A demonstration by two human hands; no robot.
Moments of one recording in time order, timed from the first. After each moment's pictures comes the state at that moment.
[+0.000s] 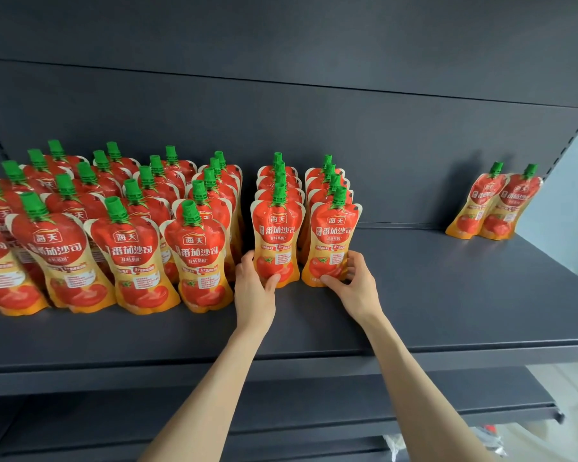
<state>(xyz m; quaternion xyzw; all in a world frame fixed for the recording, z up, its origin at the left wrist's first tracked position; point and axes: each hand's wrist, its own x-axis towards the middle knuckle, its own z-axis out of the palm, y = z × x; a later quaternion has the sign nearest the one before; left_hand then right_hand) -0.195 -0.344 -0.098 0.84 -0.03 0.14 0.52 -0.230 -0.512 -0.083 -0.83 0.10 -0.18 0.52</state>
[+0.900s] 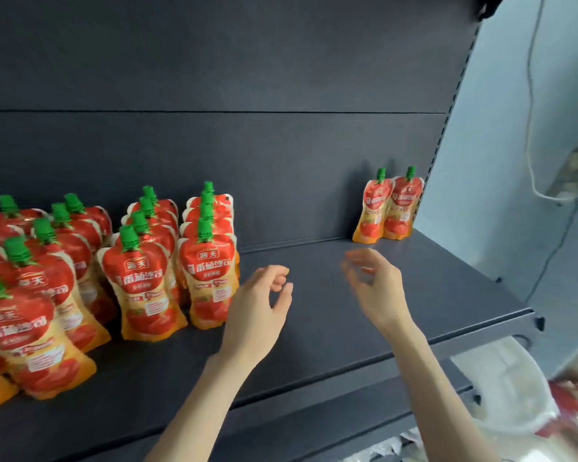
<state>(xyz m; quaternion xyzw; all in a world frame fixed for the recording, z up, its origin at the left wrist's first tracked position) -0.241 -0.491 -0.038 0.81 -0.31 0.16 0.47 -0.296 -0.673 -0.027 -0.83 0.15 -0.34 0.42</state>
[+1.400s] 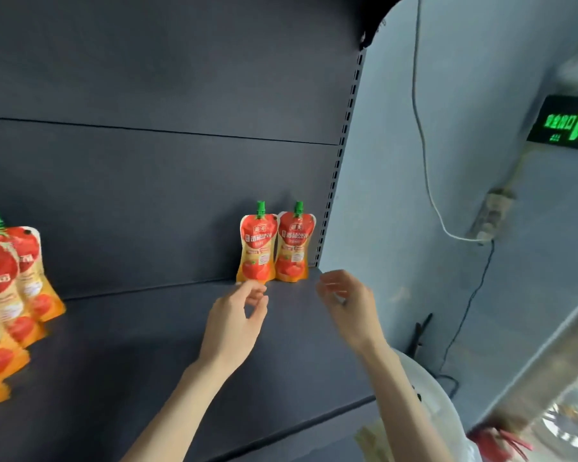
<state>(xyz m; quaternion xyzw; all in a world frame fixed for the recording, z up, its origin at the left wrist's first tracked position) -0.241 -0.753 -0.037 0.79 -0.29 0.11 0.52 -0.319 -0.921 -0.011 -0.85 0.14 -0.31 0.40</state>
